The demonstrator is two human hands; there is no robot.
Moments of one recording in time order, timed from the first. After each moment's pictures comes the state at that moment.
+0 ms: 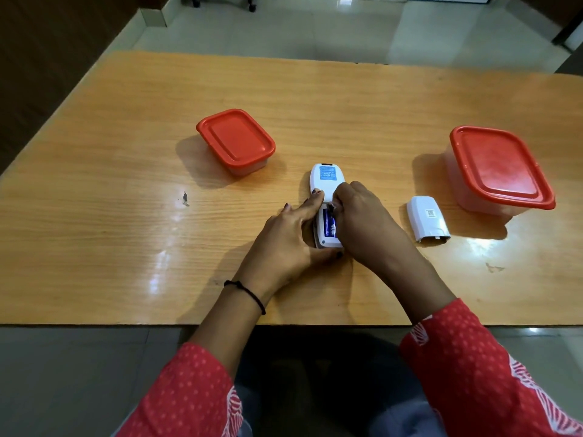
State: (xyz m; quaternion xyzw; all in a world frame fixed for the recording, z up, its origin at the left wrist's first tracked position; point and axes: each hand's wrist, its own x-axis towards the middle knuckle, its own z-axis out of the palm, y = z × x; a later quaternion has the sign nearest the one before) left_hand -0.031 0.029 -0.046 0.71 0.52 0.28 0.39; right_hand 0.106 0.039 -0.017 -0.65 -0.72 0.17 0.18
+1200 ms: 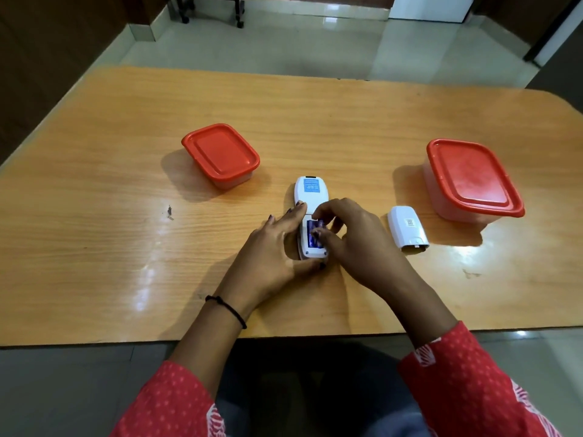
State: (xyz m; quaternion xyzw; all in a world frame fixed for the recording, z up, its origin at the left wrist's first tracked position) left_hand -0.033 0.027 -0.041 0.71 0.53 0.27 0.37; right_hand 0.122 0.015 -0.006 -0.61 -0.71 0.24 0.27
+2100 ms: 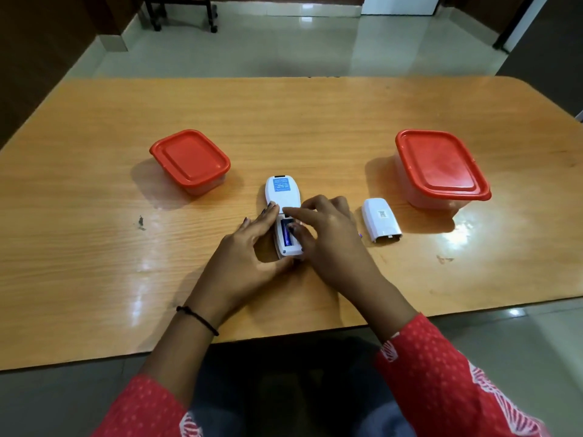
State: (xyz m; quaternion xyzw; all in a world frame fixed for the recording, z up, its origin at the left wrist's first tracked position) left_hand -0.028 0.014 -0.031 0.72 0.50 0.30 0.37; right_hand 0.121 0.014 -0.023 -0.63 -0.72 0.11 0.29
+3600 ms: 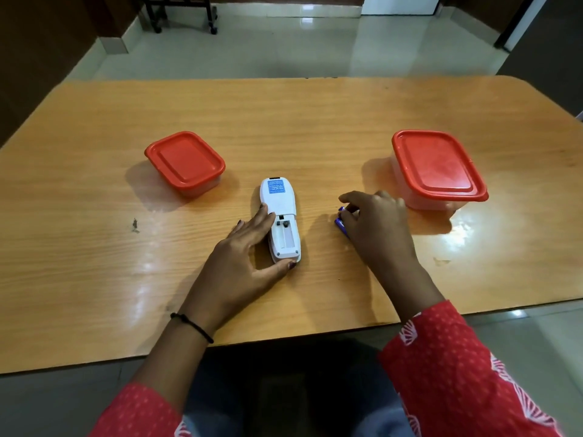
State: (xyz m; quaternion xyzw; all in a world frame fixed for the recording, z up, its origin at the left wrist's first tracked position) left_hand -0.028 0.010 -0.037 0.75 0.51 0.29 0.30; right_hand 0.180 0.030 -0.025 -0.73 -0.64 0.03 0.24
